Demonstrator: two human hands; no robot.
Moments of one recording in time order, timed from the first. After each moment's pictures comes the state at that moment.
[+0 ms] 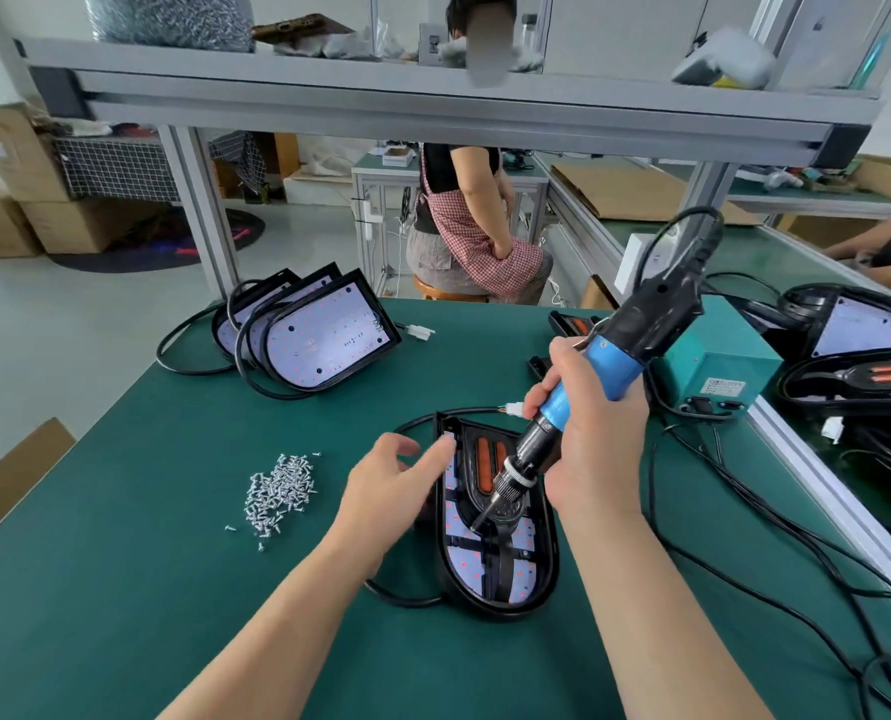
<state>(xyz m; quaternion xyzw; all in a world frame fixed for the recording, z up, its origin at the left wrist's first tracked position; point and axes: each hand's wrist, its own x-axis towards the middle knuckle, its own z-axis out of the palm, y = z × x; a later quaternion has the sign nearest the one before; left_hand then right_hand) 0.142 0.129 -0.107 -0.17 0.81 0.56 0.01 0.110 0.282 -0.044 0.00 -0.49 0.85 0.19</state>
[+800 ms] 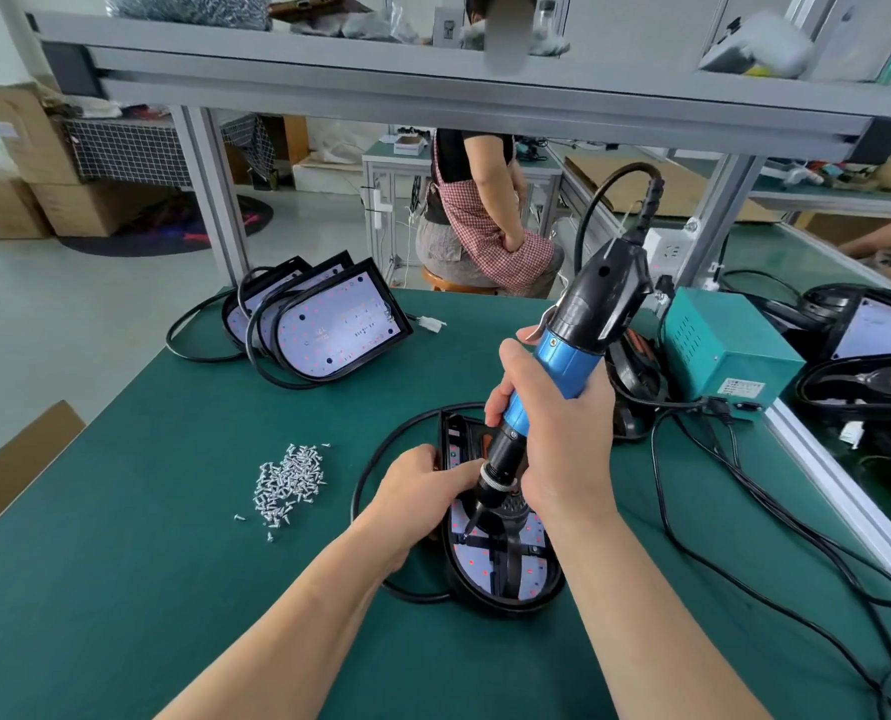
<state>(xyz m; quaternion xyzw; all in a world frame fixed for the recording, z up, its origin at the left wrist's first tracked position) 0.130 0.137 -0.122 -0.13 0.76 0.63 0.08 0.117 0.254 -0.048 0.10 -0.56 0.81 0.15</state>
